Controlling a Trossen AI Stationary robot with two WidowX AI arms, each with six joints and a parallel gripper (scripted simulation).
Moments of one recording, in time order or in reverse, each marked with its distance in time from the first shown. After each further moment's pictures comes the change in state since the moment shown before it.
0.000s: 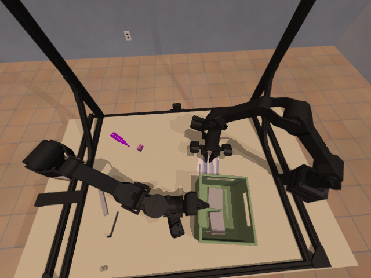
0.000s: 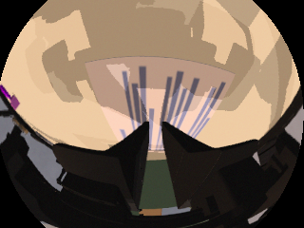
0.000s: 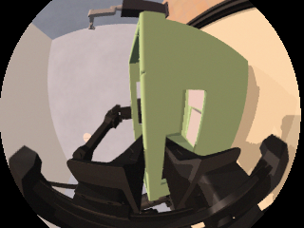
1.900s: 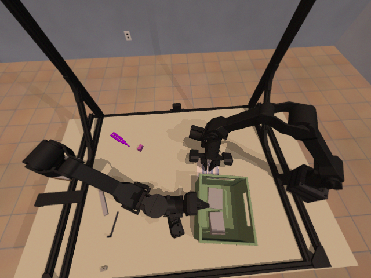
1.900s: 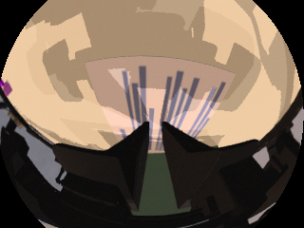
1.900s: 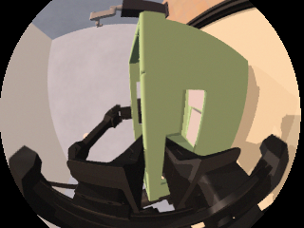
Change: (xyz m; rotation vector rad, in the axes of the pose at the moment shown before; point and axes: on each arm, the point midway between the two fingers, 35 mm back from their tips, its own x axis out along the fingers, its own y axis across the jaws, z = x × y) left arm 0.020 0.001 -0.039 -0.003 0.000 0.004; right arm 0.000 0.000 0.000 0.000 0.000 0.000
